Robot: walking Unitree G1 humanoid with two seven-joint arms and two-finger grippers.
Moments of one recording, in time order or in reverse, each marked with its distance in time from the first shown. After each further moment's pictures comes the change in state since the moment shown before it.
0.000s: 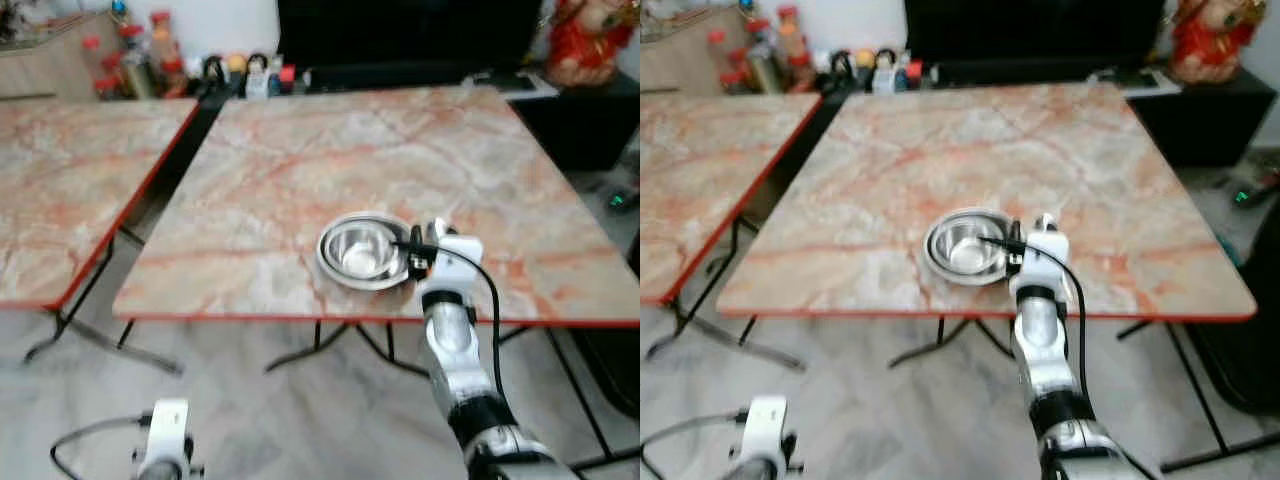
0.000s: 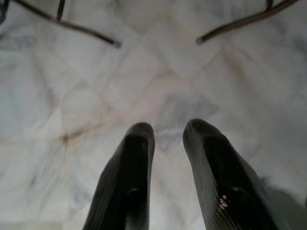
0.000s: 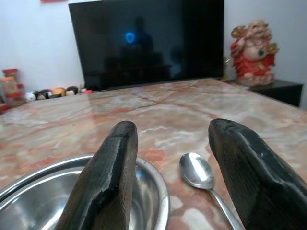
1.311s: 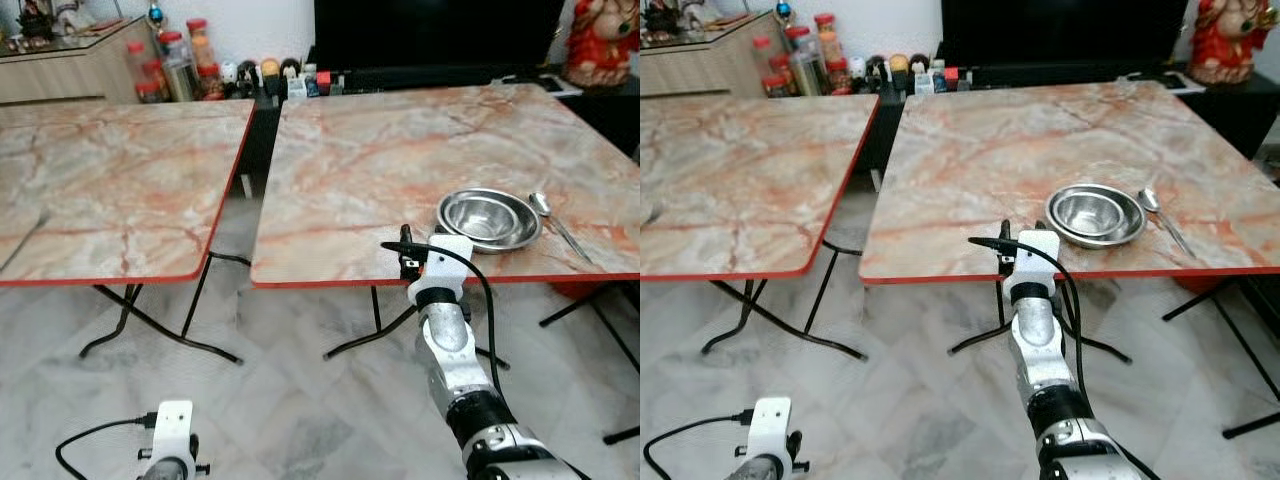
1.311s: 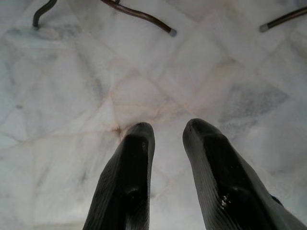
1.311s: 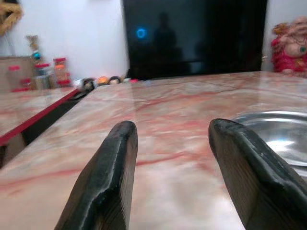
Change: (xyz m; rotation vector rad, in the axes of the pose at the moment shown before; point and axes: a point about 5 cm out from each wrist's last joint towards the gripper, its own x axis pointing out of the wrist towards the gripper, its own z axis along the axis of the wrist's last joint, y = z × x) left arm -0.001 -0.002 -0.005 -0.017 0.012 0.009; right arm -0.001 0.017 -0.003 0.006 0.032 0.099
